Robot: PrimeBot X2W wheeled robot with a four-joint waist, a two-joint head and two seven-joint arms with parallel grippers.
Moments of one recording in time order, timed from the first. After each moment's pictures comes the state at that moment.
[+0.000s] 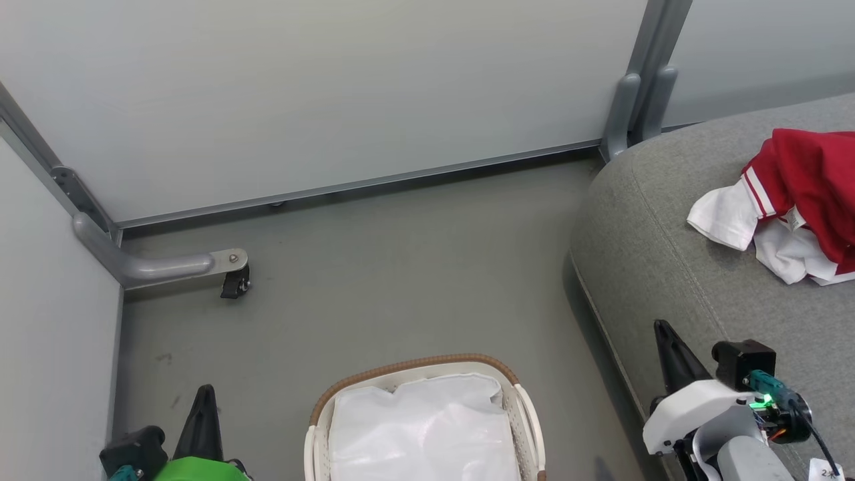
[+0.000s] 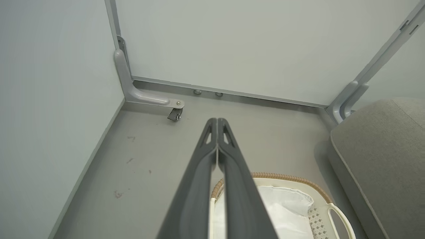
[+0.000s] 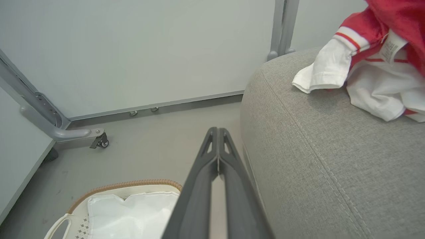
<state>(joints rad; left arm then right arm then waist) -0.01 0.07 0.00 0.44 -0.35 -0.13 -0.24 -0.18 -0.04 -0.03 0.50 0.15 0.13 -0.24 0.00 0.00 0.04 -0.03</state>
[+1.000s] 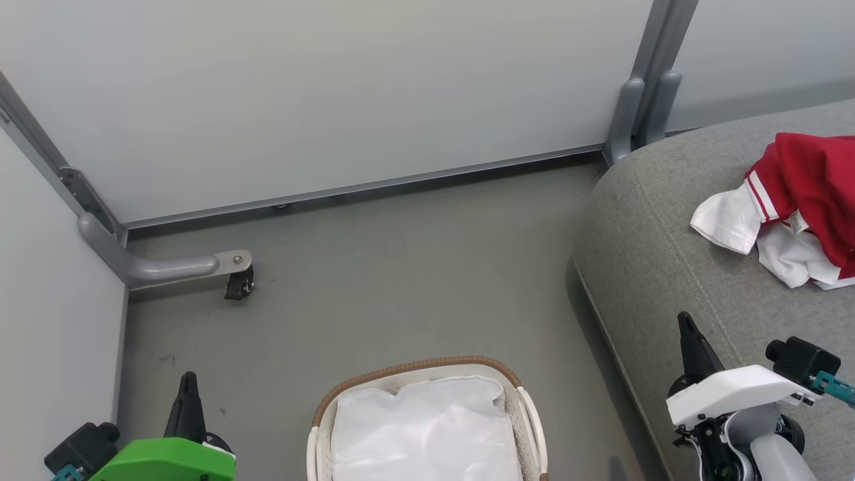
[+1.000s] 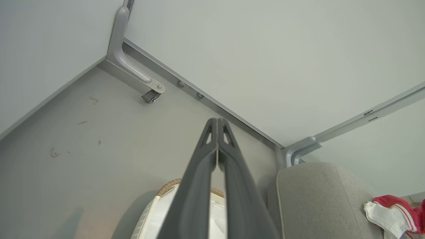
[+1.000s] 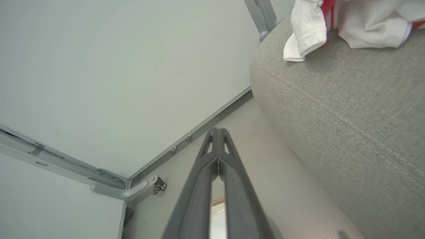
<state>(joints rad) -0.02 0.07 0.04 0.37 -0.81 -0.13 -0.11 -0.15 -0.04 -0.06 0.40 0.69 0.13 -0.11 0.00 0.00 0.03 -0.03</state>
